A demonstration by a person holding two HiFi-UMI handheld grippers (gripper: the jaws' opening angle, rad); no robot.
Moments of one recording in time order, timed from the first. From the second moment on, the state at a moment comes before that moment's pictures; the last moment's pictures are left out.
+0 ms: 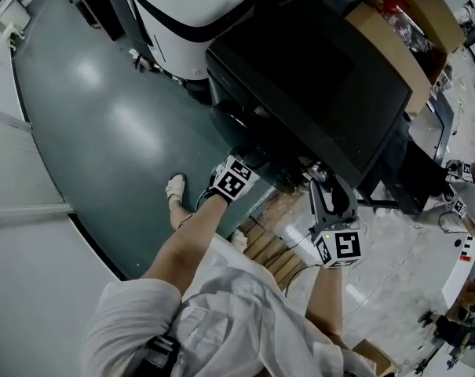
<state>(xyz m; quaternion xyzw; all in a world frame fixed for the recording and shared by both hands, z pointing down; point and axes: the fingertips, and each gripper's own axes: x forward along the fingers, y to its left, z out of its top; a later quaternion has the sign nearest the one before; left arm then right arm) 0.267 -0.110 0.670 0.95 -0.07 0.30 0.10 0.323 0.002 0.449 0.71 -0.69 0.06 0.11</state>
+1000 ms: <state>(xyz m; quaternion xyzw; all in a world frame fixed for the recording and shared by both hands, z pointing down) 0.073 -0.127 0.336 0.97 -0.25 0.01 -0.04 0.293 0.028 0.359 0.71 -0.70 -0.03 0.04</state>
